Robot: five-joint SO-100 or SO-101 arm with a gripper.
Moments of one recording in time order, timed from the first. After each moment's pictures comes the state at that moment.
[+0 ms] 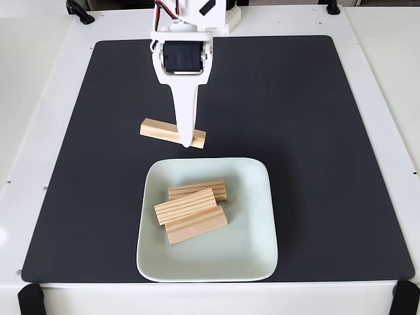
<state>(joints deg) -6.2 78.8 77.8 54.0 1.9</state>
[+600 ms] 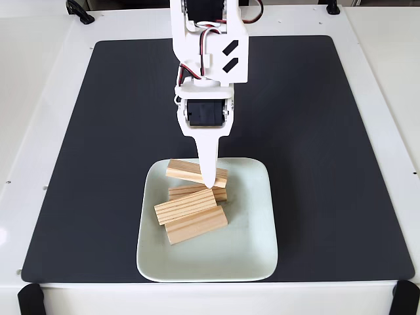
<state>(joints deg) -10.3 60.3 62.0 54.0 6.9</state>
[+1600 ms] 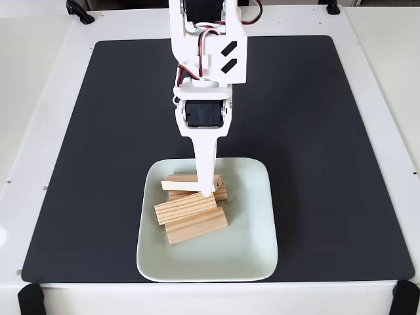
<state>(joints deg) -9.8 60.6 62.2 54.0 6.9</state>
